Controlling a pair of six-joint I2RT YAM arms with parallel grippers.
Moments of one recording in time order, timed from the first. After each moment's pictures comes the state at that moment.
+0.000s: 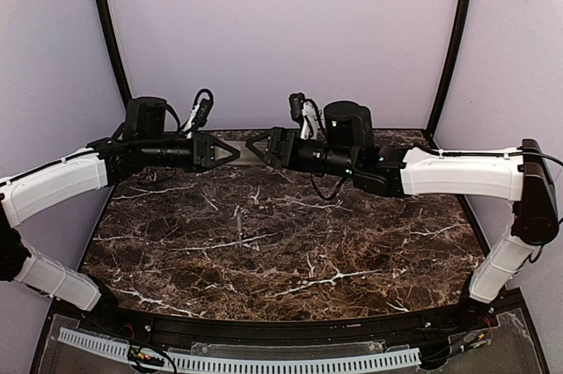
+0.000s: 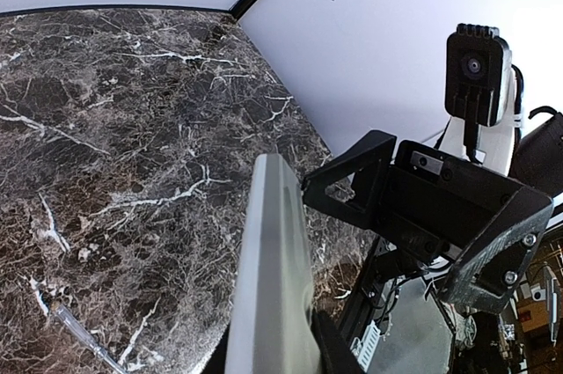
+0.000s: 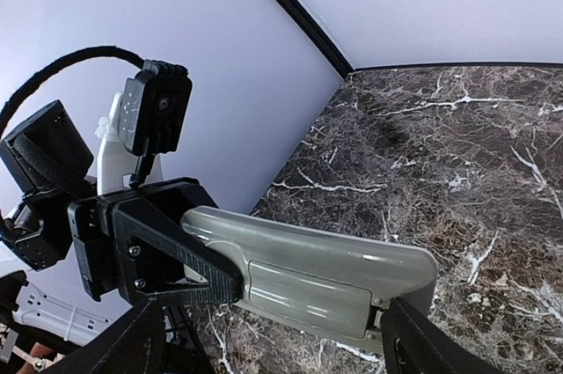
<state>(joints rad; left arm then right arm) -0.53 1.31 1.03 -0.14 0.62 -0.55 0.98 1.64 1.25 0.21 -0.09 0.71</state>
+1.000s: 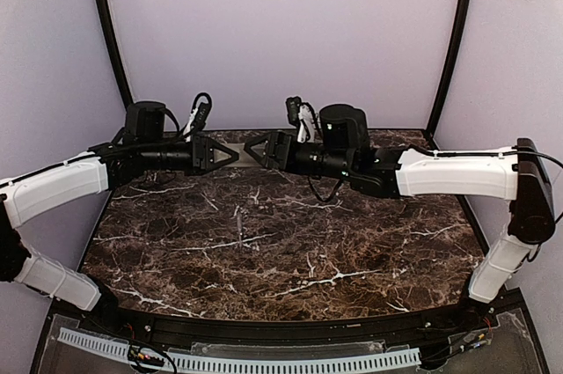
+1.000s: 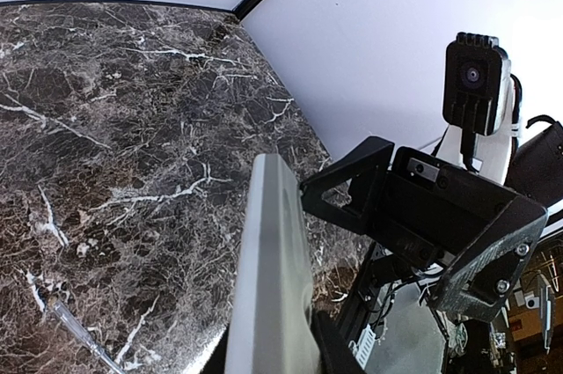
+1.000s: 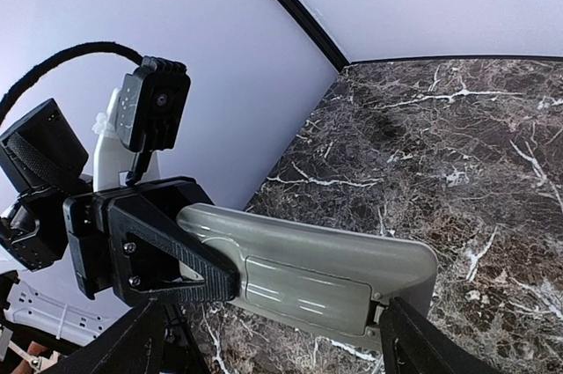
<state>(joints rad) -0.52 1.31 0.99 -0.09 0.64 -0.58 0.98 1.66 1.25 0.21 -0.09 0.70</state>
